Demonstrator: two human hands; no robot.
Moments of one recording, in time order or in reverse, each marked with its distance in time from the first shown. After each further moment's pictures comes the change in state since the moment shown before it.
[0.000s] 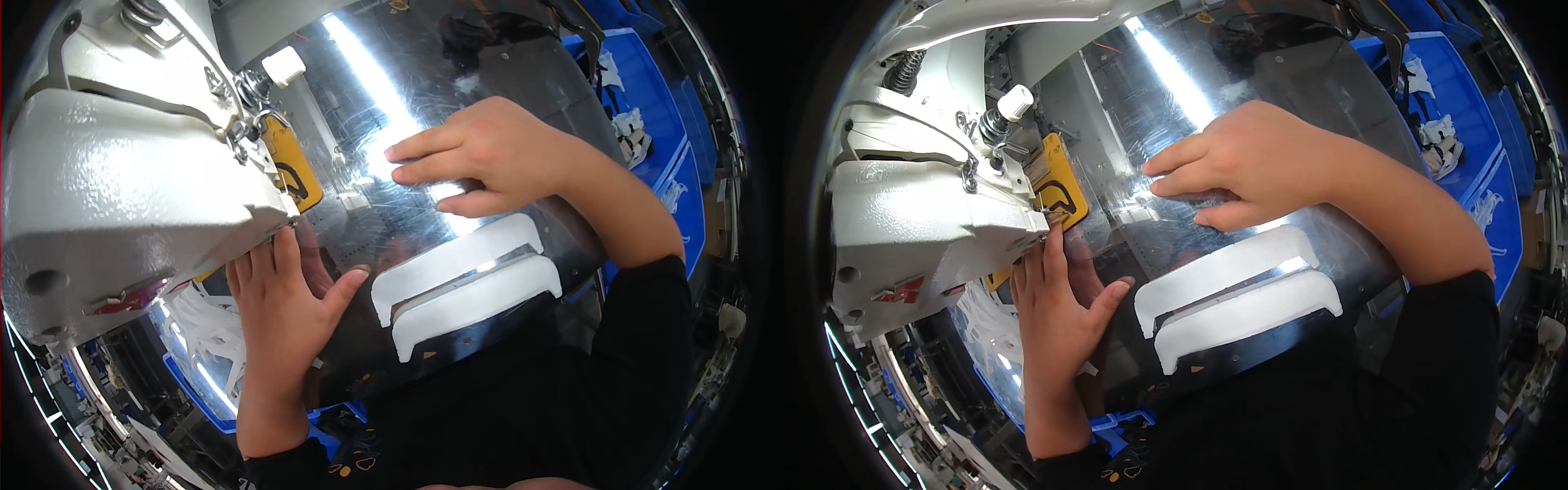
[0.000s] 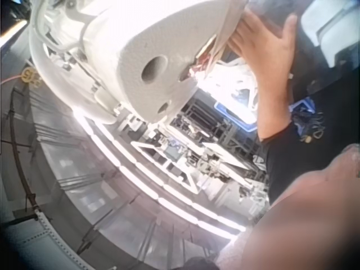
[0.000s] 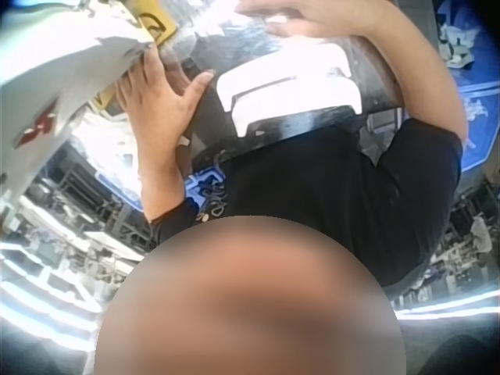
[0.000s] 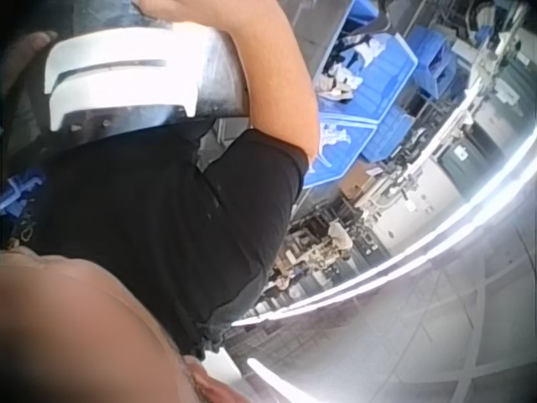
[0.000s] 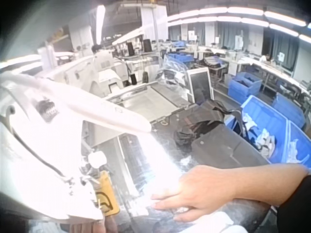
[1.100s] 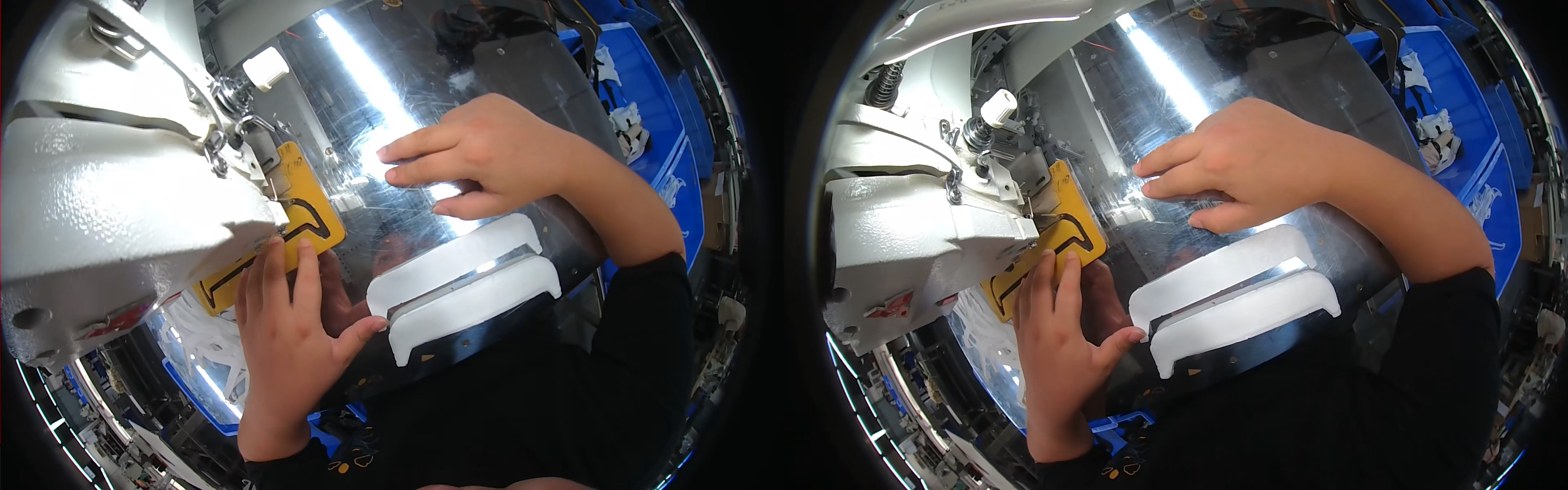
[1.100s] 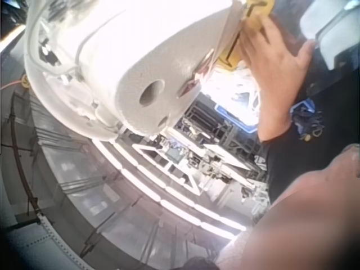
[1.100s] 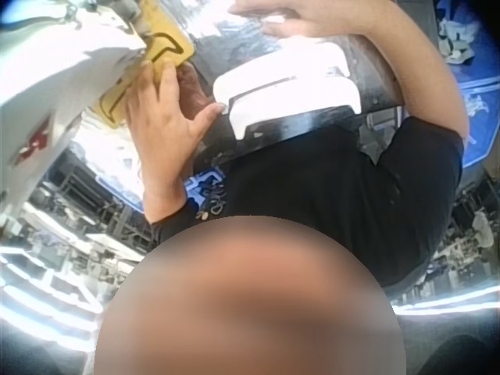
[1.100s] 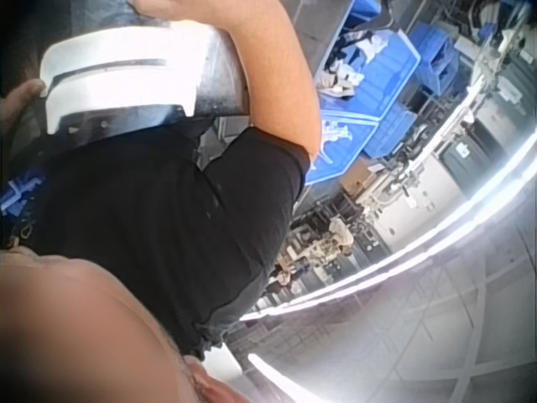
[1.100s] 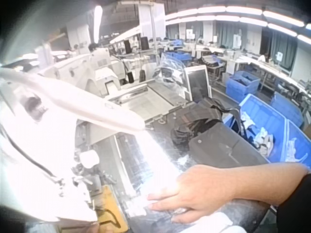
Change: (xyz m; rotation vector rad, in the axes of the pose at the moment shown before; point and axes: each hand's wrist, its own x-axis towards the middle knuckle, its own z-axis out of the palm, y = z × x) left_hand -0.017 0.011 -0.024 0.019 -0.081 0.153; right_hand 0.002 -0.005 -0.006 0.009 -0.062 0.056
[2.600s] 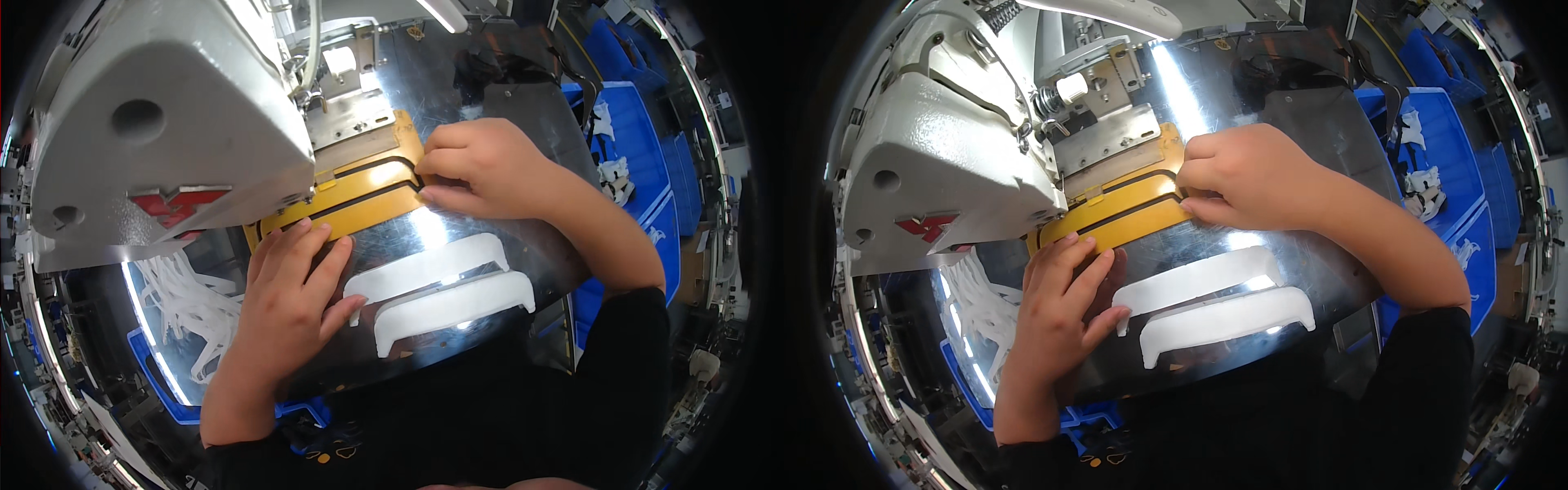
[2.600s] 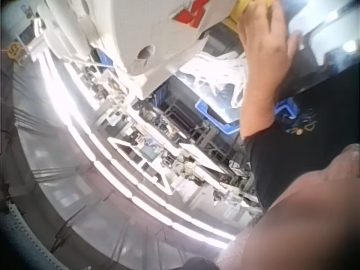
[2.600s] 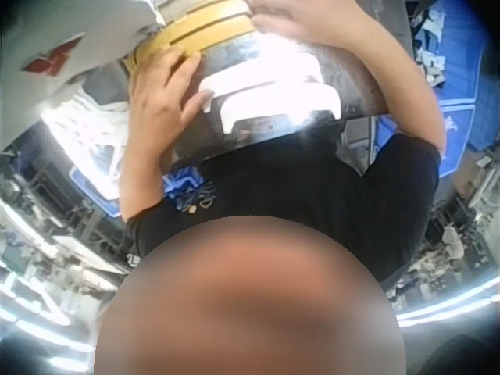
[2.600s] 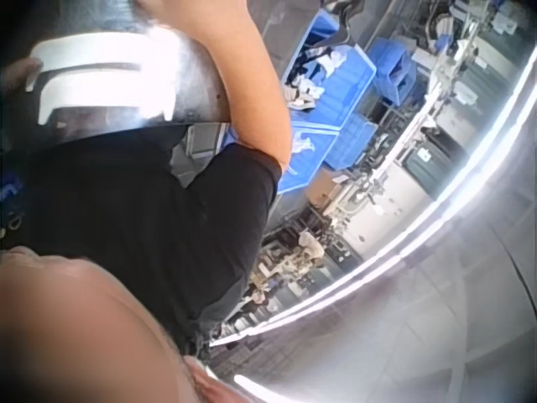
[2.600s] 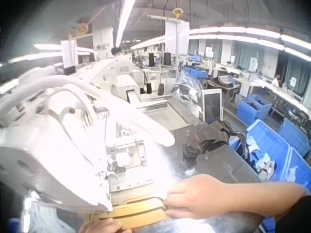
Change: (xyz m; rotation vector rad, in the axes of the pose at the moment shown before) left_hand 0.005 -0.008 0.010 -0.232 0.167 0.197; right_hand 0.008 -0.010 -0.008 -0.032 0.103 0.094
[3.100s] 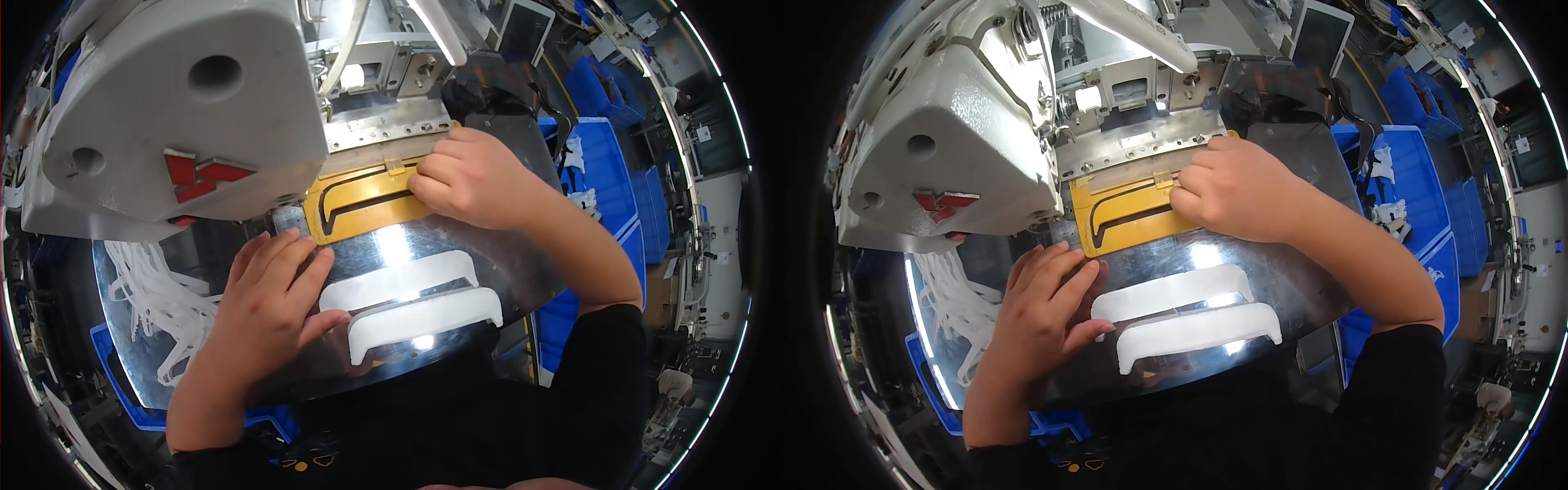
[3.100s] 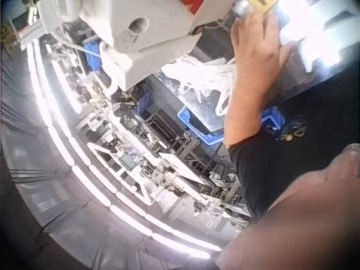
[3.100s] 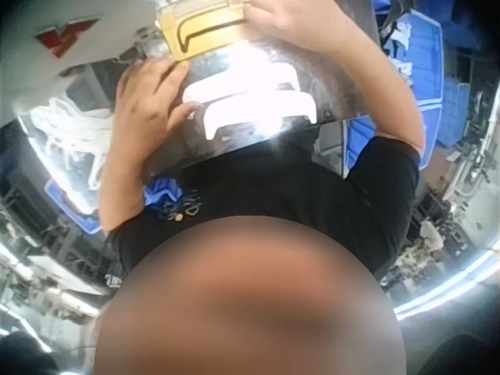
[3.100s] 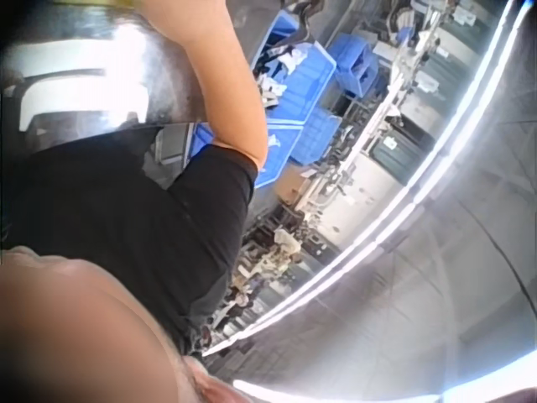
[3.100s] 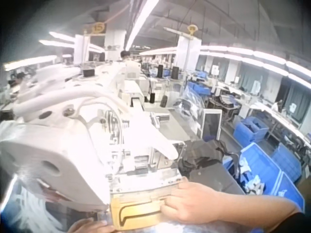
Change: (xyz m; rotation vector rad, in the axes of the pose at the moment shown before) left_hand -0.003 -0.001 -0.001 -0.009 0.031 0.046; right_hand 0.007 0.009 -0.015 -0.412 -0.008 -0.335
